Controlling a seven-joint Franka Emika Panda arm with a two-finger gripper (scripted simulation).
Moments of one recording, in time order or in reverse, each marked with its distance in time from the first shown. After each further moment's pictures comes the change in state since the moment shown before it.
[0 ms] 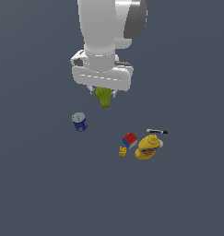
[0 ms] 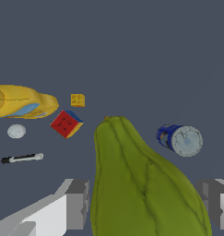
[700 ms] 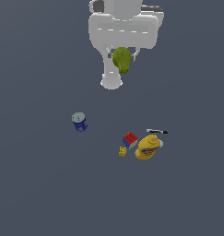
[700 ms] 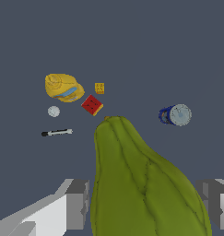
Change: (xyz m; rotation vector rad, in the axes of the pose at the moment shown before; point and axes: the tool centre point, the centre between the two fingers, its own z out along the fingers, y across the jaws) arm -0.065 -0.052 -0.115 0.000 0.001 -0.001
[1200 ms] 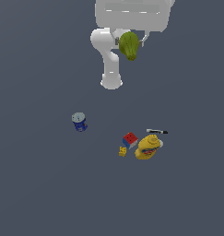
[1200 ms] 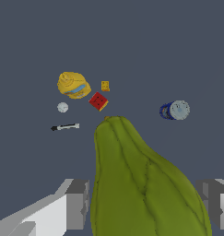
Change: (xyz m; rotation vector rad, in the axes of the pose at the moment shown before) arm -0.019 -0.018 -0.038 0.002 -0.001 0.000
